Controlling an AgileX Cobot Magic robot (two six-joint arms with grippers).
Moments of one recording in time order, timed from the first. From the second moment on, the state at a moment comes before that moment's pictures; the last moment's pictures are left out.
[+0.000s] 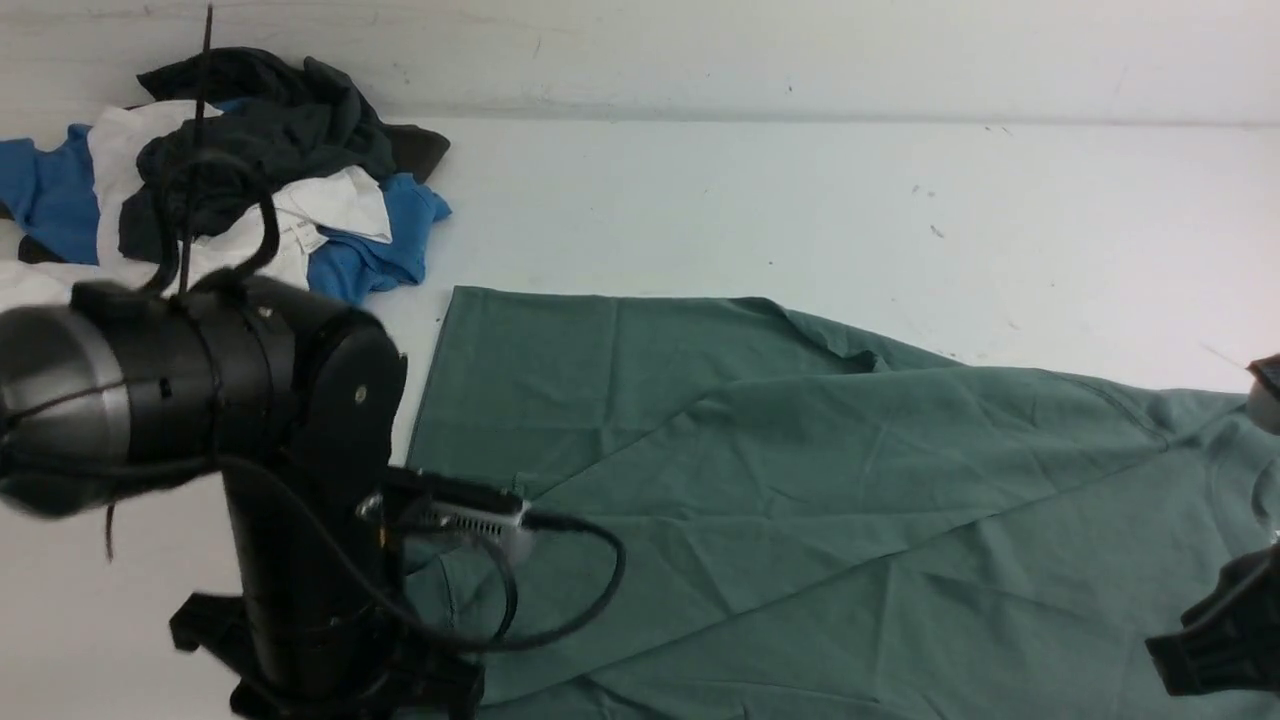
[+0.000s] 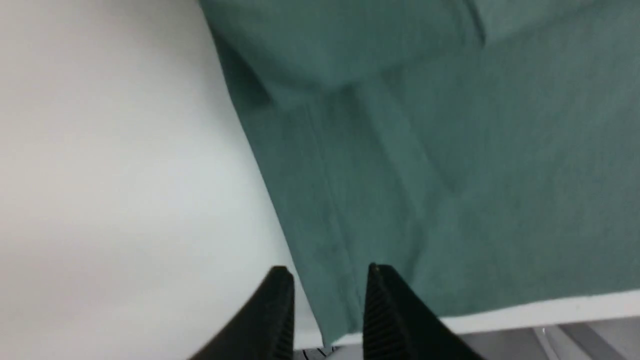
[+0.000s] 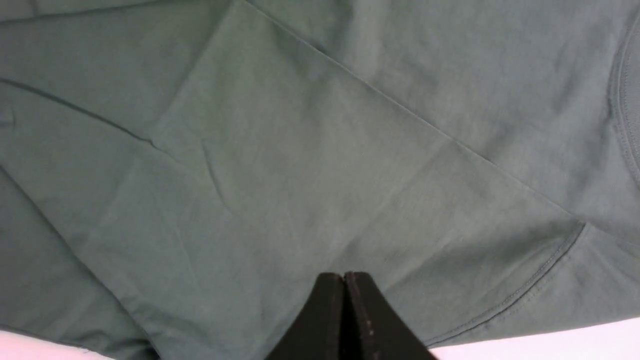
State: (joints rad) right arm 0.50 1.01 -0.80 -0.14 1.12 0.28; left arm -0.50 1.59 -0.90 -0.08 1.16 -0.26
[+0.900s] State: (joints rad) right arm 0.50 1.01 -0.80 -0.07 1.08 0.23; left arm -0.53 1.42 -0.52 -0.18 0.81 -0.41
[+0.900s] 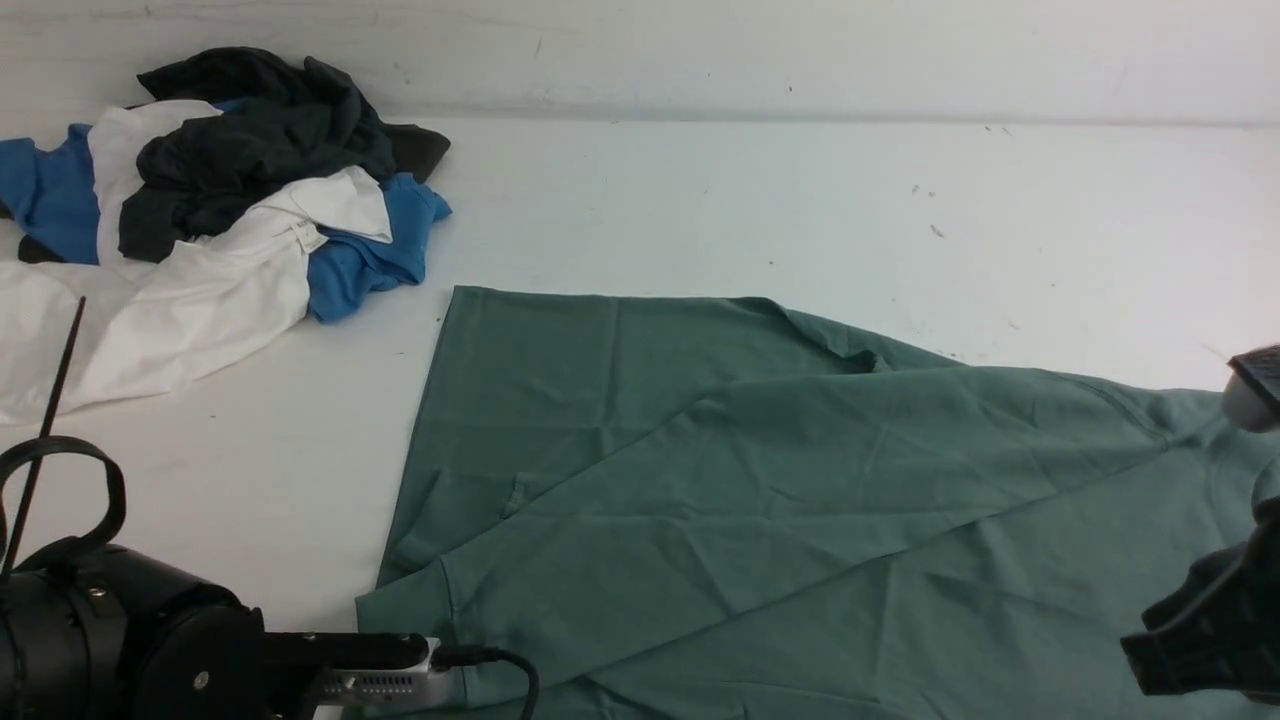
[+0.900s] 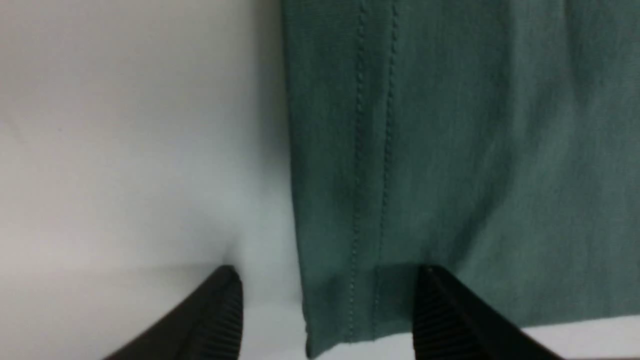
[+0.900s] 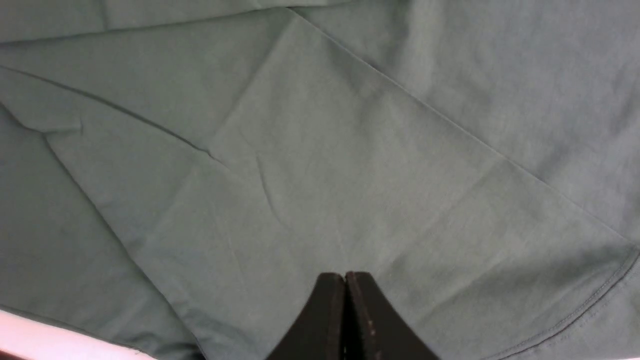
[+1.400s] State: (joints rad) right arm 0.53 1.01 -0.80 0.08 1.14 -0.05; left arm -0.53 1.41 -0.53 -0.15 0.84 -0.41
